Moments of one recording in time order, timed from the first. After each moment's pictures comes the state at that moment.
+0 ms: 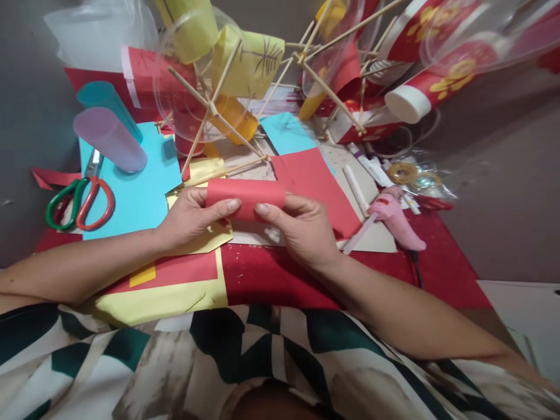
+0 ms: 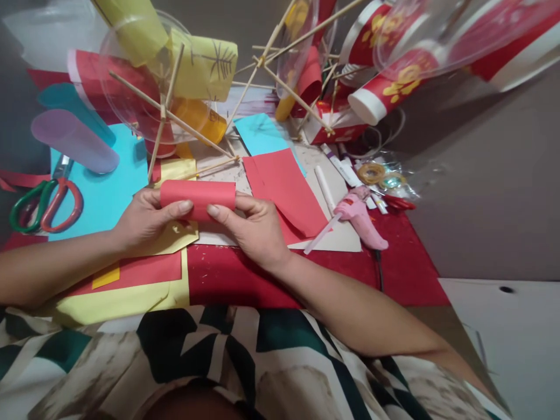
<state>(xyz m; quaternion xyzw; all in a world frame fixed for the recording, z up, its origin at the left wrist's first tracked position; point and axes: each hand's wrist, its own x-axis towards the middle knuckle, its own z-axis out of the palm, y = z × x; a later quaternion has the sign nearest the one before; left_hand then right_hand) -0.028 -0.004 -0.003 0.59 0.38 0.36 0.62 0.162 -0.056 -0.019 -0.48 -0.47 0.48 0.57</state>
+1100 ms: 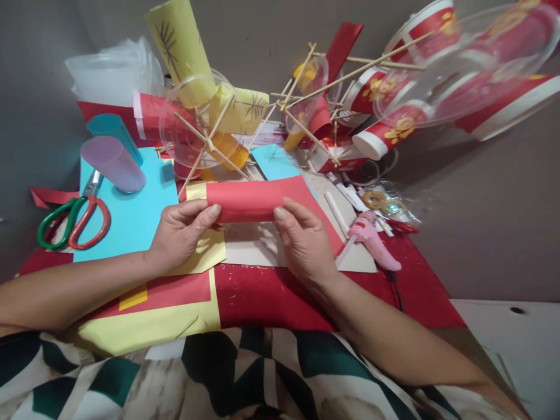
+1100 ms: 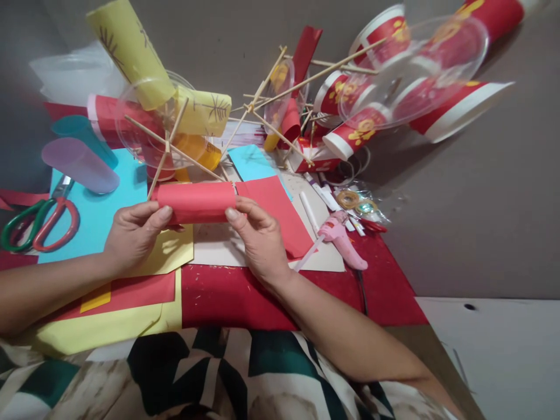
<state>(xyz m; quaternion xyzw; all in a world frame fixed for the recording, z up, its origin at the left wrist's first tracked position) -0.031 -0.003 0.003 0.62 0.36 0.49 0.50 0.176 -0.042 -0.030 -0.44 -0.39 0.46 0.67</state>
